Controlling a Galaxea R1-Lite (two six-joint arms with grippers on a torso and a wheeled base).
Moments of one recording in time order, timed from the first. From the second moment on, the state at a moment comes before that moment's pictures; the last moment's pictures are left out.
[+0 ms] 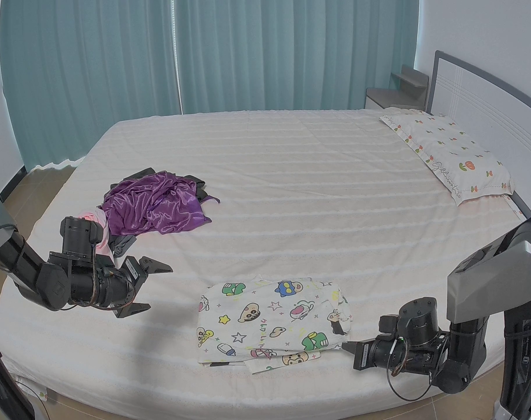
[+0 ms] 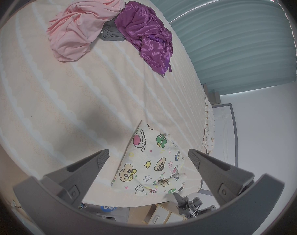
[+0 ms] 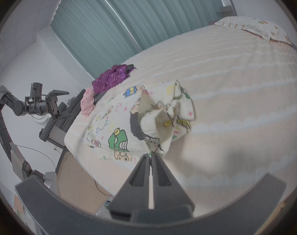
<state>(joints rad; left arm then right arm) -0.07 1.91 -0.65 -0.48 -0.42 -0.93 0.54 2.34 -0.22 -1.47 0.12 0.47</state>
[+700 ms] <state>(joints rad) -0.11 1.94 -0.65 -0.48 -0.39 -0.93 0.59 2.35 -0.12 -1.46 0.11 0.45</state>
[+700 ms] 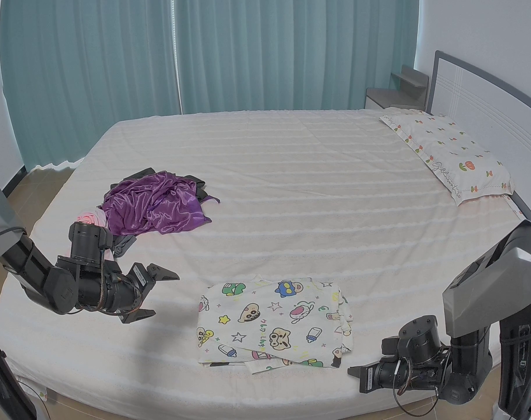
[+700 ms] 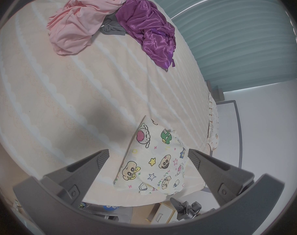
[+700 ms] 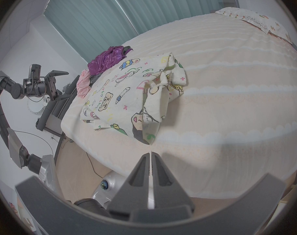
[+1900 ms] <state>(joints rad) -0.20 2.07 -0.49 -0.90 -0.40 -0.93 0.44 2.41 -0.71 -1.22 0.21 0.60</state>
